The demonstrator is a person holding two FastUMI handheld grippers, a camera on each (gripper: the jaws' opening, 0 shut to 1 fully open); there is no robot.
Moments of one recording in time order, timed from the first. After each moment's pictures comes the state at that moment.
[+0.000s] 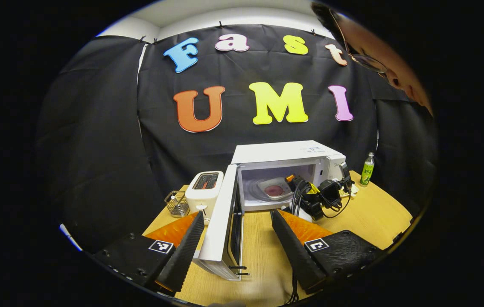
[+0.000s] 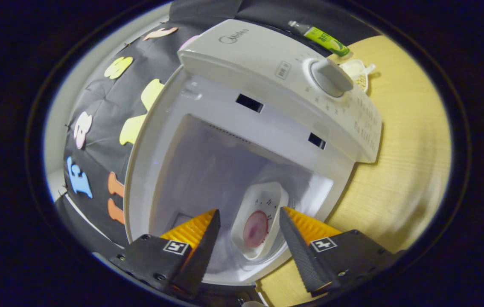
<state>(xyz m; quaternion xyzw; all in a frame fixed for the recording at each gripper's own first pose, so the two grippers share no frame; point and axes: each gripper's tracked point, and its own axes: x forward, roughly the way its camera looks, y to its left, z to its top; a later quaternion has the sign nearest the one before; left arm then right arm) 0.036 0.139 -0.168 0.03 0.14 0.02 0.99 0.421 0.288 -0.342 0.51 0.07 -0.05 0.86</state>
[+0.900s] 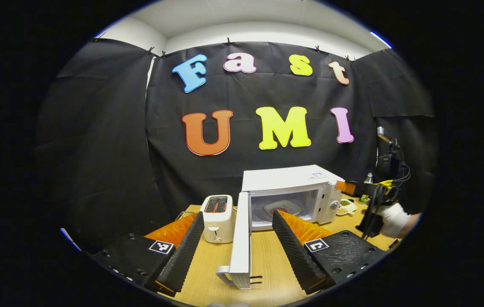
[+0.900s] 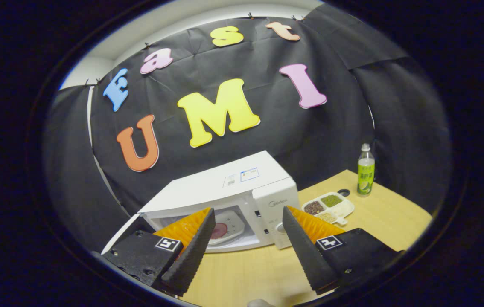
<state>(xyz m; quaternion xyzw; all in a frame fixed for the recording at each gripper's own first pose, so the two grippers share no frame) 0.023 0.175 -0.107 0.02 0.07 0.02 1.00 0.253 0.163 -0.188 0.13 0.09 -0.02 0.99</state>
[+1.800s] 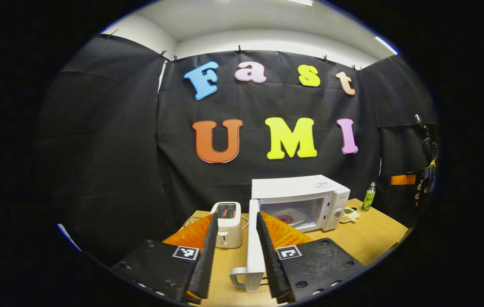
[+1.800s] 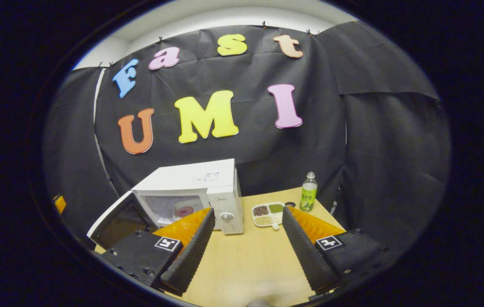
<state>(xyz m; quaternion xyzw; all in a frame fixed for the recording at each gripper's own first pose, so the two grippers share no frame) 0.012 0.201 -0.100 0.00 0.04 0.03 1.00 0.123 0.062 -0.130 0.06 0.12 -0.05 0.99</state>
